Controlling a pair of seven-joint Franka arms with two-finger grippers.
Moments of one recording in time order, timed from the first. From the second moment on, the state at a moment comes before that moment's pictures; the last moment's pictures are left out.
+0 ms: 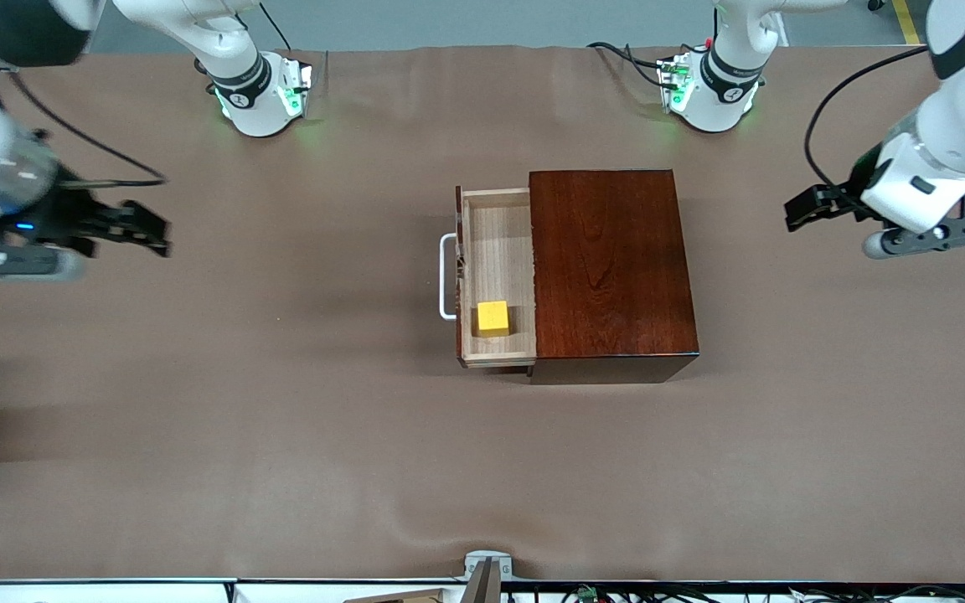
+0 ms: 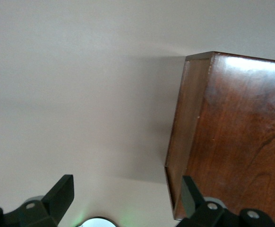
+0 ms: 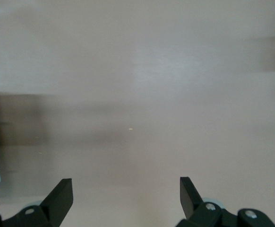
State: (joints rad) left arm -0.06 -0.03 -0.11 -1.73 -0.02 1.59 -0.32; right arm 0.12 0.09 -0.02 -1.47 0.01 1.53 0.11
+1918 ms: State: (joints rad) left arm -0.33 0.30 -0.34 -1.50 0.03 1.65 -1.42; right arm -0.05 0.00 0.00 -1.57 0.00 1.58 -0.02
